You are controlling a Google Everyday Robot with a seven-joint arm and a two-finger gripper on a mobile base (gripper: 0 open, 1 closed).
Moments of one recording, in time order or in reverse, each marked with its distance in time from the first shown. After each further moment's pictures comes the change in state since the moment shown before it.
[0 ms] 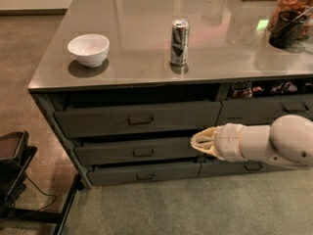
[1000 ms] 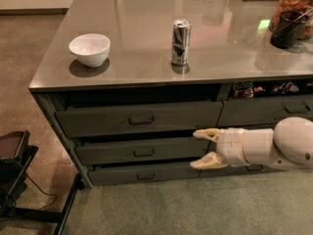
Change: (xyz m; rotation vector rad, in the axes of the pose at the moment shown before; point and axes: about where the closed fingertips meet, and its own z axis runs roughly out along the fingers) arm -0.001 0.021 -0.009 -0.063 -0.016 0.014
